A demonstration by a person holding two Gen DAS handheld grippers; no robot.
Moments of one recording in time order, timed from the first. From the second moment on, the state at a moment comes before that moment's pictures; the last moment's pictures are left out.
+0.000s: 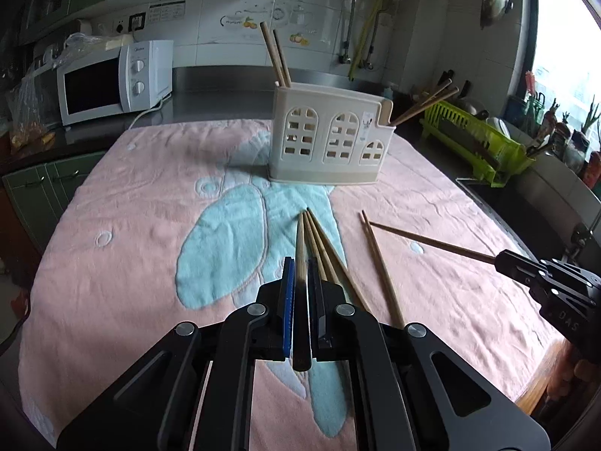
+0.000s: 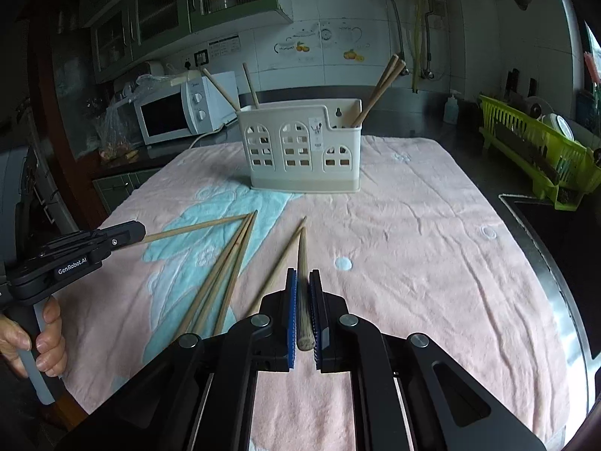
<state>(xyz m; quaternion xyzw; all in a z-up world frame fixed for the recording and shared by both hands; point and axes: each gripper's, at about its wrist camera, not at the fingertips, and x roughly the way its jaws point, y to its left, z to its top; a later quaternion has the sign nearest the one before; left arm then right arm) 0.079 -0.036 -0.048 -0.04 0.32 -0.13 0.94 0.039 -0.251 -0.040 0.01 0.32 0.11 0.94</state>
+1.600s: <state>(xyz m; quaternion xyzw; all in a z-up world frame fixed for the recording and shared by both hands) 0.069 -0.026 -0.086 -0.01 0.38 -0.12 0.91 0.067 -0.253 -0.012 0.02 0.28 0.12 0.95</state>
